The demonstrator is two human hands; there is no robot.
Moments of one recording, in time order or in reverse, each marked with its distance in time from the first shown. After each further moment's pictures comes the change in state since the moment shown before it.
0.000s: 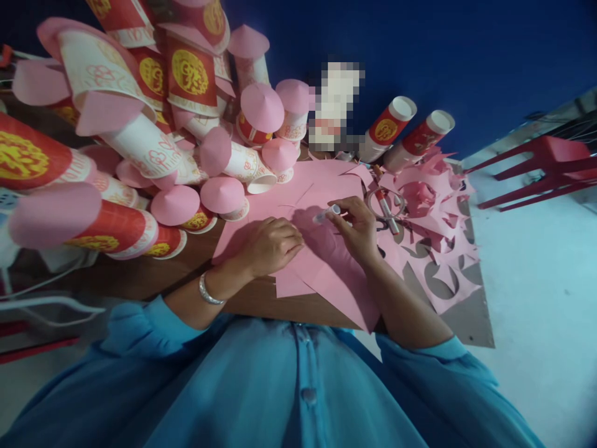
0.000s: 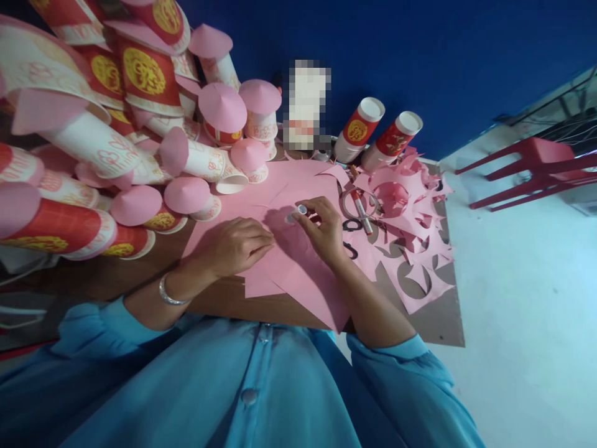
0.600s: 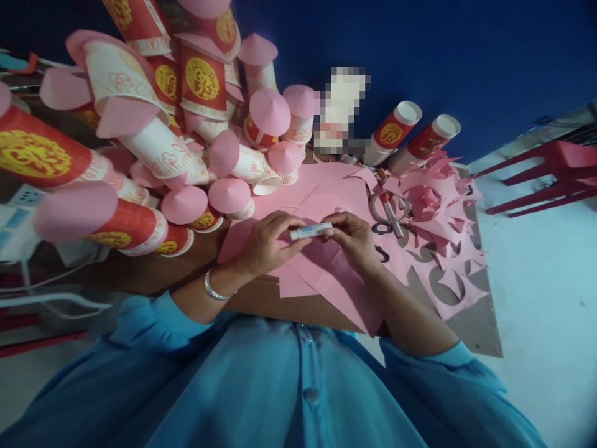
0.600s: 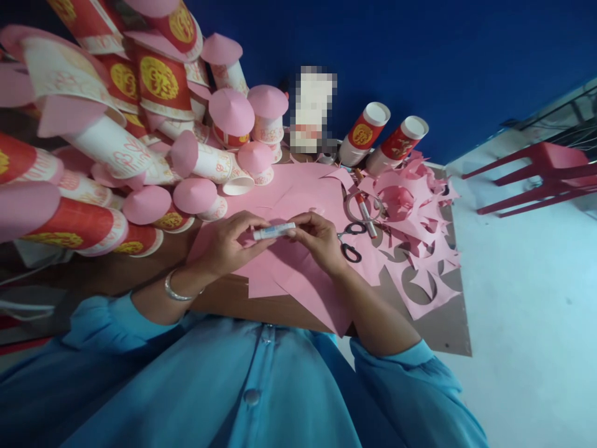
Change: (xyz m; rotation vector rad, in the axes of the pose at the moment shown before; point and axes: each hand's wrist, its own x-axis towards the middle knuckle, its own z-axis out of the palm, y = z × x) left_hand 0.006 0.010 -0.012 -0.326 0.338 -0.229; right_hand -0.013 -0.015 0.010 0.557 -0.235 0.343
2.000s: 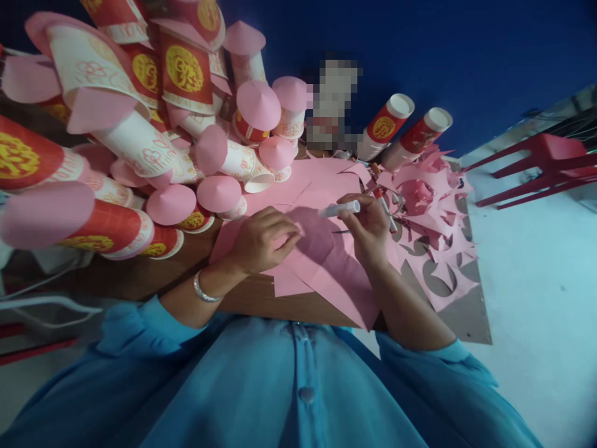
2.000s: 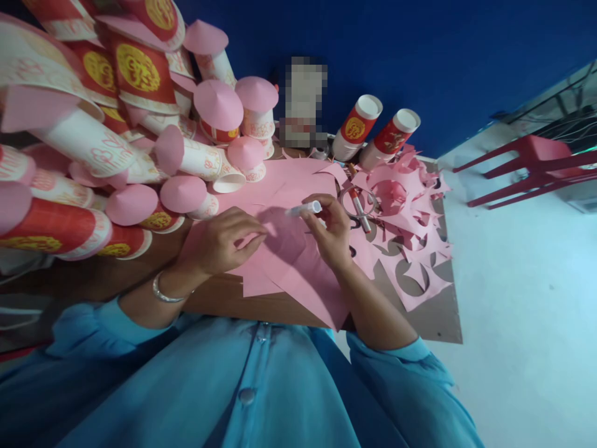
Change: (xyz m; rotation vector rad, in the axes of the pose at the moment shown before) left_hand 0.002 -0.006 -0.003 0.112 -0.100 0.137; right_hand 0.001 -0.009 -0.015 -0.204 0.264 -0.383
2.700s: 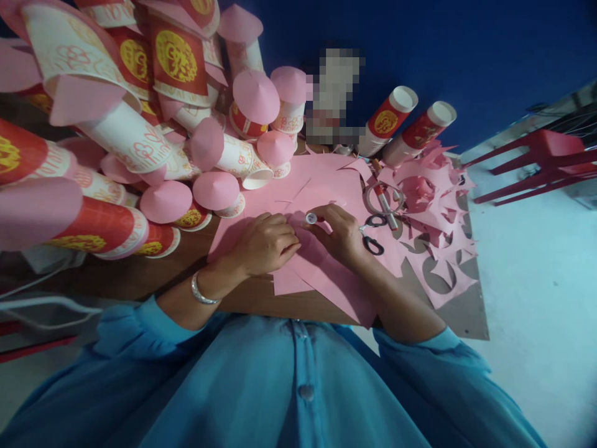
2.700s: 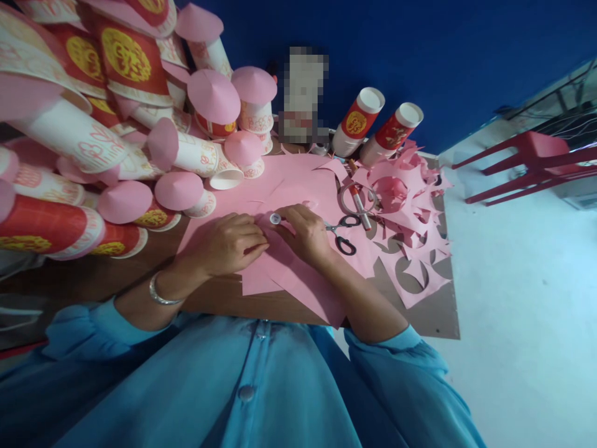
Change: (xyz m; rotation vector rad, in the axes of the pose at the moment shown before) left_hand -0.004 -0.003 0.002 0.229 -0.312 0.094; right_hand -0.003 0.012 0.017 -0.613 -0.369 -0.395
